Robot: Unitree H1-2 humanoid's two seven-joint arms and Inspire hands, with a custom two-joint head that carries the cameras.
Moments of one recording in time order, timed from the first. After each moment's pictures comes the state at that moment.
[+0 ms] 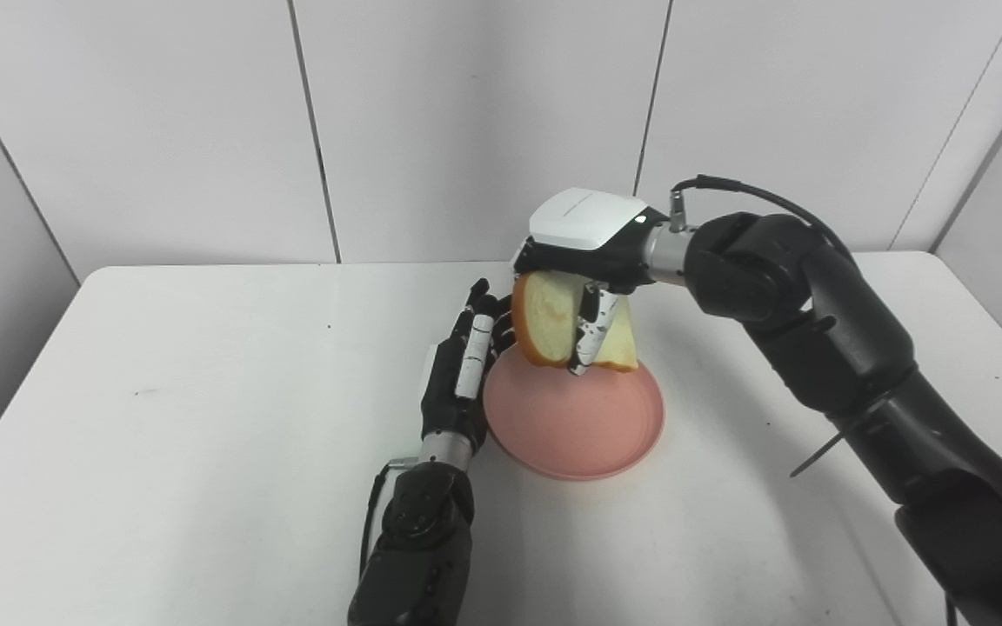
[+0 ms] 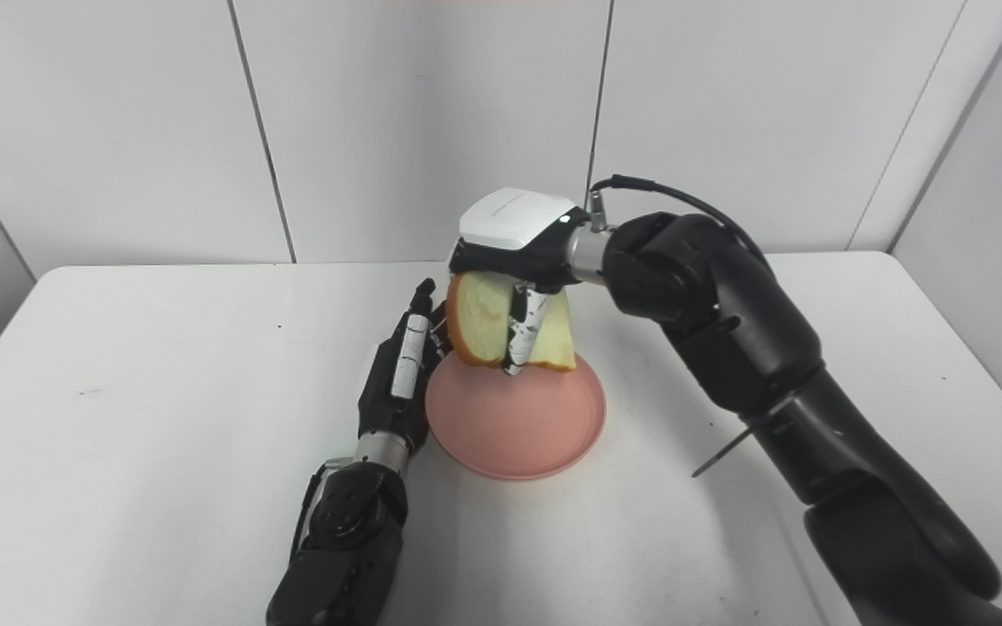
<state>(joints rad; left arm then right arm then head) -0.57 -0.28 0.03 0.74 -0.10 -0.23 0.01 -0.92 -0.46 0.42 0.14 -0.72 -0.16 0.77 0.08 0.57</state>
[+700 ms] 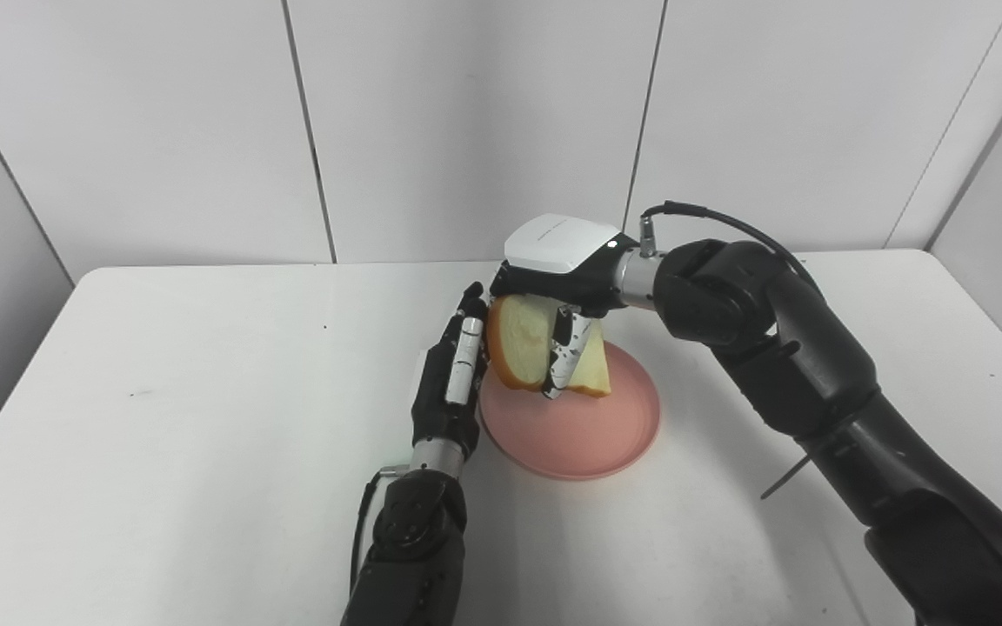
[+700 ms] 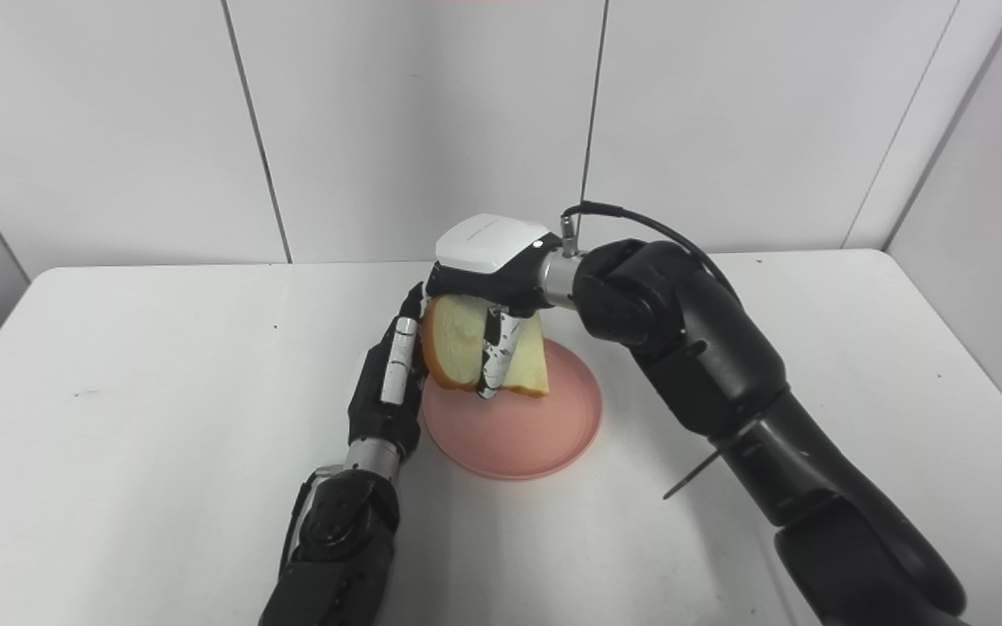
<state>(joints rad) -0.53 -0.27 0.03 0.65 -0.10 -0.18 0.01 -0.89 -0.41 0.42 0.14 -0.74 -0.12 0.77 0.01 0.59</state>
